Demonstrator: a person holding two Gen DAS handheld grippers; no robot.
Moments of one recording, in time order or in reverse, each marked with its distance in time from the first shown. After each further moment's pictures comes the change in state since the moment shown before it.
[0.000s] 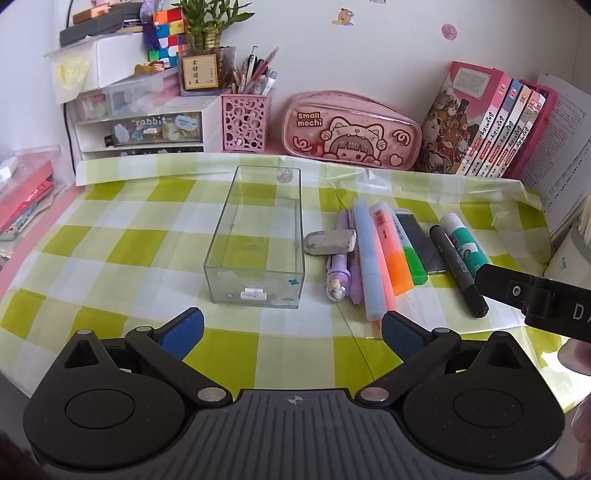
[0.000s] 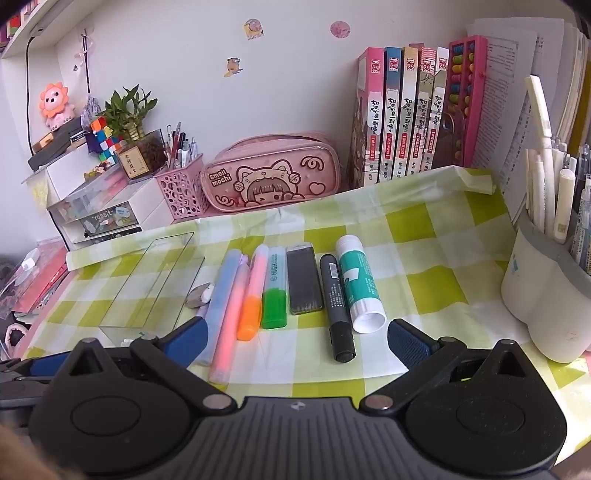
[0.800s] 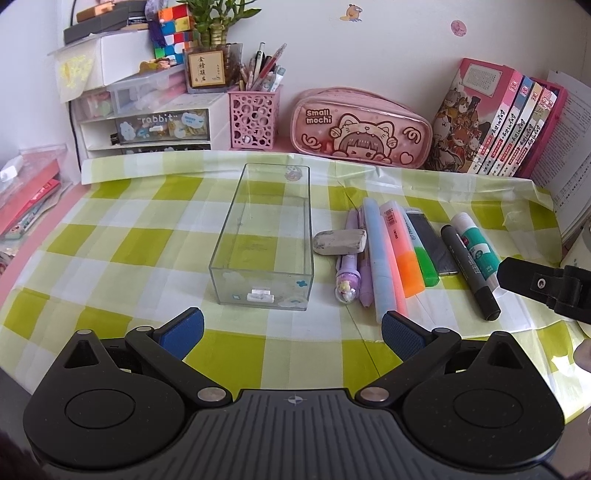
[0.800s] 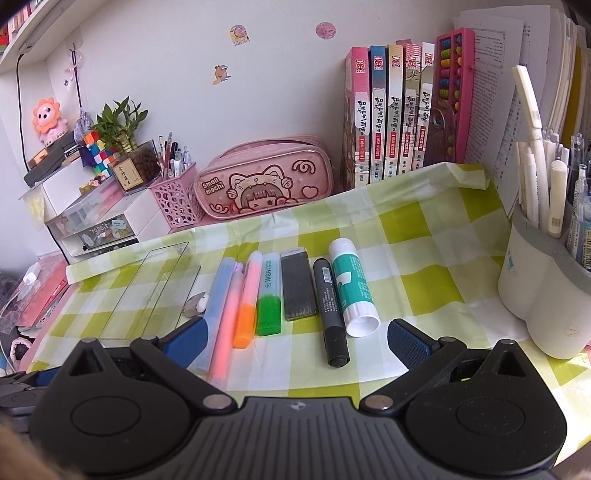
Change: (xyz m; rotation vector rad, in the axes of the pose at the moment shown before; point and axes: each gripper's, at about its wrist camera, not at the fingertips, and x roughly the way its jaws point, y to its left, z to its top) left arm 0.004 0.000 0.002 -0.007 0.004 0.033; right arm 0.002 -0.007 0.002 0.042 0.001 0.010
